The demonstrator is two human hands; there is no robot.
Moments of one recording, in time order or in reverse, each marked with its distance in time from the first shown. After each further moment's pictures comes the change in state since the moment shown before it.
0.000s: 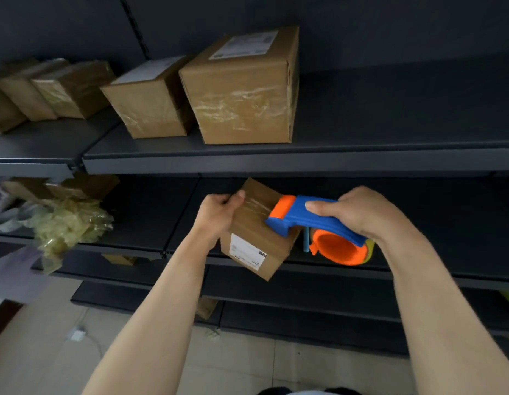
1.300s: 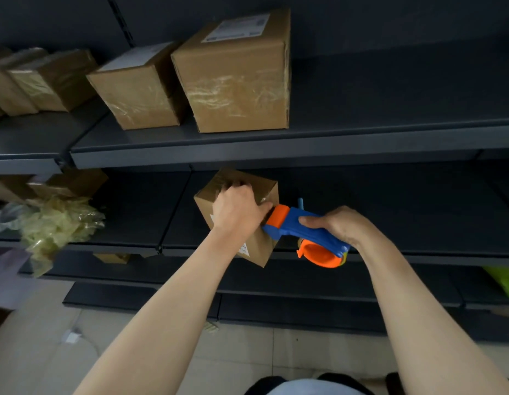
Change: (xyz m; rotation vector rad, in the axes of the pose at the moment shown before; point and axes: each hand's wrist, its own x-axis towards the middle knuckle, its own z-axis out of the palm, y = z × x) left_hand -0.008 0.006 0.037 0.891 0.117 0.357; right_hand 0.025 0.038 0.053 0.138 -0.160 0.136
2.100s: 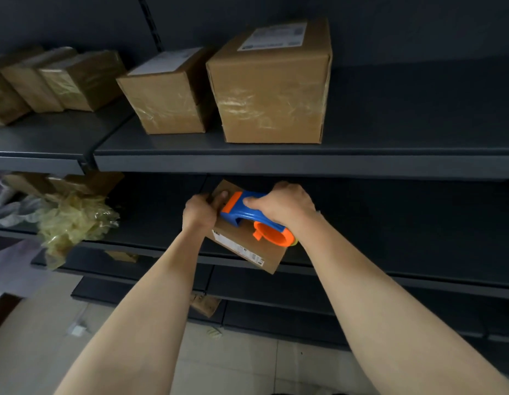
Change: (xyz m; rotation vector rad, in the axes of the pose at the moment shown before) left_hand 0.045 -0.119 0.020 -0.567 -0.060 -0.481; right_hand 0.008 -0.131 0.067 -0.333 0.159 -0.265
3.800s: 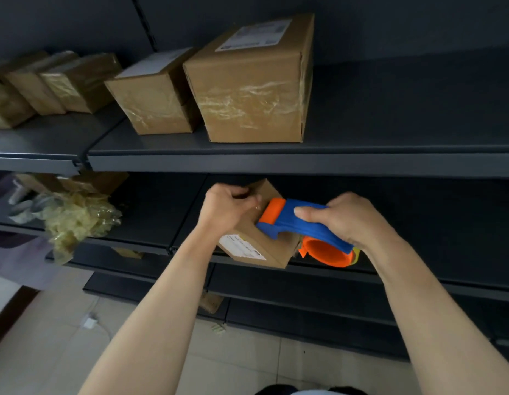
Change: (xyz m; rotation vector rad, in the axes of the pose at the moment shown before) left_hand -0.068 0.069 0.012 -0.090 -0.081 0.190; right_hand -0.034 0.100 -0.055 0.143 -0.033 0.063
